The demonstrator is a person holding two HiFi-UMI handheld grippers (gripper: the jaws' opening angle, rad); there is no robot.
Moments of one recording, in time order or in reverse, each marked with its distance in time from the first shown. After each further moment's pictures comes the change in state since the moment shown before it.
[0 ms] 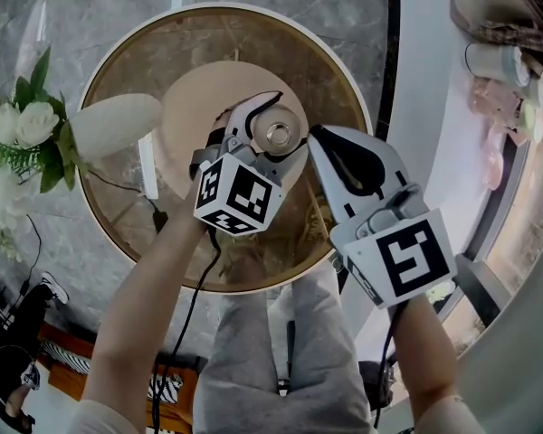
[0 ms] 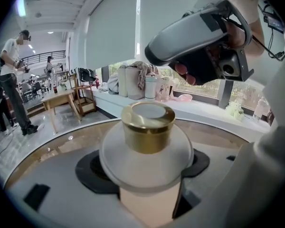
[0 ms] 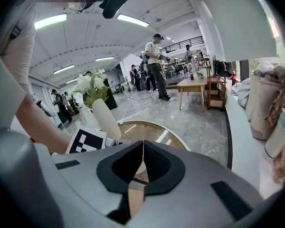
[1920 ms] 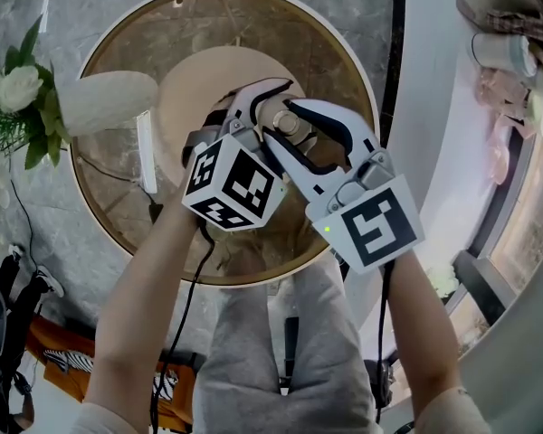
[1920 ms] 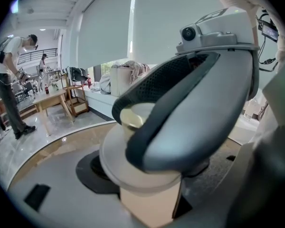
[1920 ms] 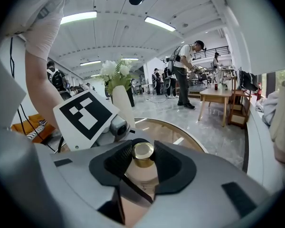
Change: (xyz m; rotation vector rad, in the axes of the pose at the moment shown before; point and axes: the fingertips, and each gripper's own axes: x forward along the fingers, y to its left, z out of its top) left arm -0.008 -0.018 0.006 0.035 0.017 -0.084; right arm 0.035 0.039 -0.032 -0.226 -0.050 0.174
